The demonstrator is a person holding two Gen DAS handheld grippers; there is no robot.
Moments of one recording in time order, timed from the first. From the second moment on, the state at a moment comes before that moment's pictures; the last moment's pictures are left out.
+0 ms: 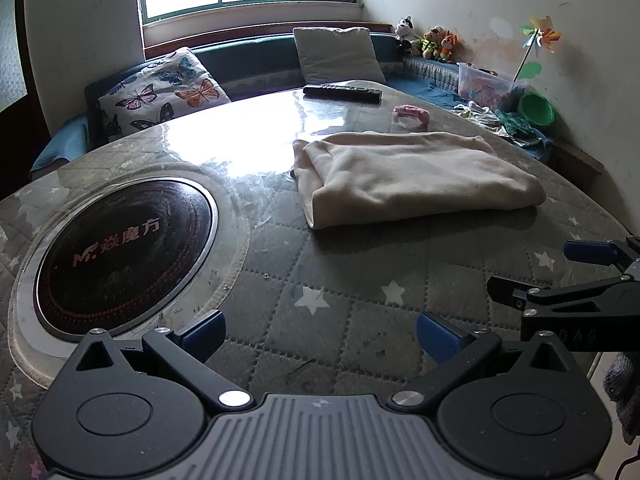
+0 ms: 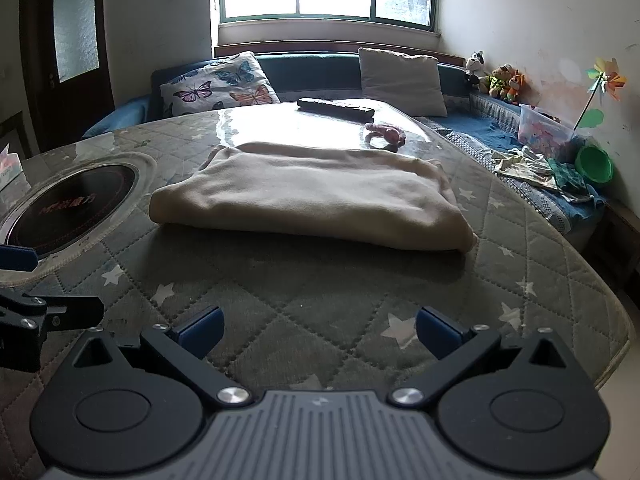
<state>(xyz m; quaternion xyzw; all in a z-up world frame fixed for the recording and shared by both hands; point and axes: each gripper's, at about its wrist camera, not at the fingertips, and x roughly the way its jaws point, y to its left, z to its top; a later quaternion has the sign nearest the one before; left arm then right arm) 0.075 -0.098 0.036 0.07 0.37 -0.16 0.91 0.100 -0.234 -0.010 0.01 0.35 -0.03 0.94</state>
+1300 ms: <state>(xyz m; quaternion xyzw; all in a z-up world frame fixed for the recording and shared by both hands) 0.058 -0.109 0.034 0.10 0.36 -0.16 0.91 0.091 -0.231 -0.011 0.01 0.35 -0.03 0.94</state>
